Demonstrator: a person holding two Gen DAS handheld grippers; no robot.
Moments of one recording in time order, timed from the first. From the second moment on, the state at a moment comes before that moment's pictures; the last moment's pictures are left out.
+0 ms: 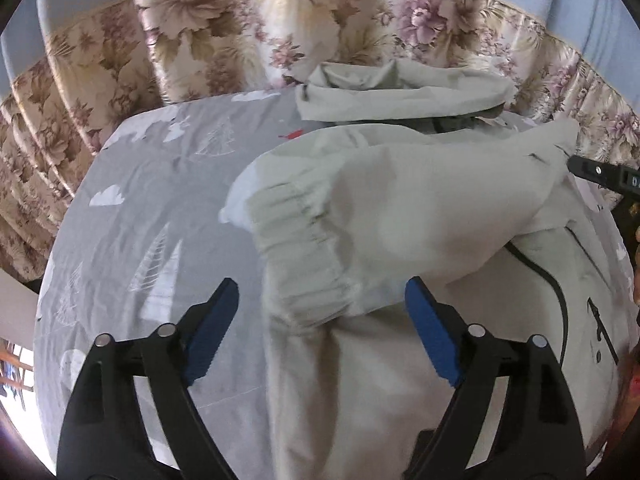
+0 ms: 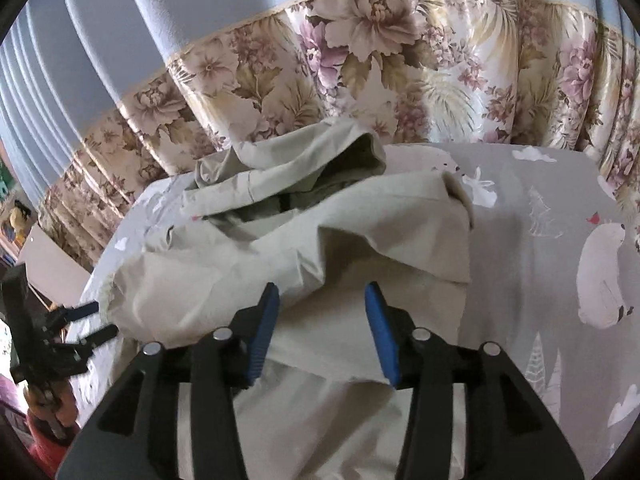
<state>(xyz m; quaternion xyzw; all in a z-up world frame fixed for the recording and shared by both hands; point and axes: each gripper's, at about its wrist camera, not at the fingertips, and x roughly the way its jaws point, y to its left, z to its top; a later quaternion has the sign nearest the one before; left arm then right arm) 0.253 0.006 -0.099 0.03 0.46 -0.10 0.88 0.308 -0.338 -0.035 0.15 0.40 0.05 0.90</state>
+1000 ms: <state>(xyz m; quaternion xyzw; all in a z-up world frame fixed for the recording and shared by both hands) 0.369 0.051 -0.066 -0.08 0.56 -0.15 0.81 0.358 -0.273 0.004 -0.06 0.43 0.00 0.90</state>
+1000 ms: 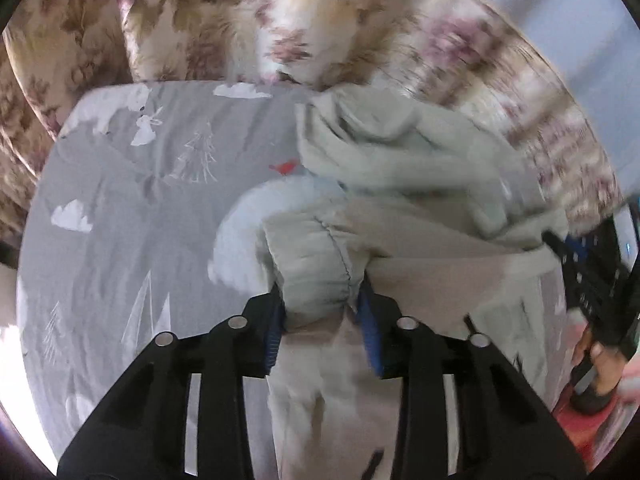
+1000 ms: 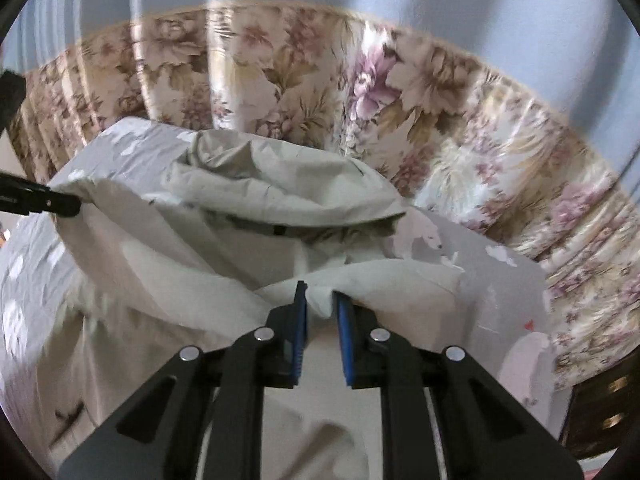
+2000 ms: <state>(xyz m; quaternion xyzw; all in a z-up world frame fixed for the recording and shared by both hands) 0.349 0.031 -0.078 0.08 0.38 -0.12 0.91 0.327 -0.380 -0.042 0.11 0.41 0.00 0.91</state>
